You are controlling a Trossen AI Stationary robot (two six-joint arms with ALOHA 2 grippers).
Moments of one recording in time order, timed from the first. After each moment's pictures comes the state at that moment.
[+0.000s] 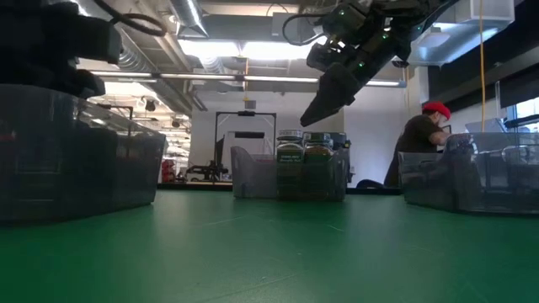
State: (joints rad) left arm -0.53 1.35 0.79 -0.82 -0.28 -0.69; right arm -0.31 1.53 1.02 -0.20 -0.09 -0.21
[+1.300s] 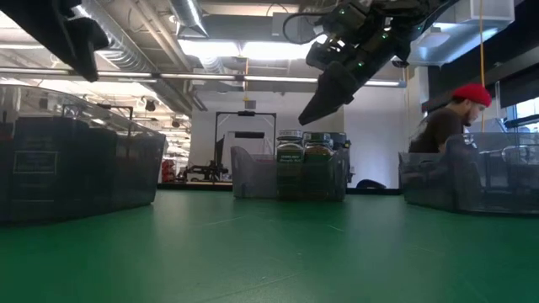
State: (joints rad) left arm -0.52 1.05 0.86 -0.91 -0.33 -0.67; right arm -0.31 1.53 1.02 -0.19 -0.09 -0.22
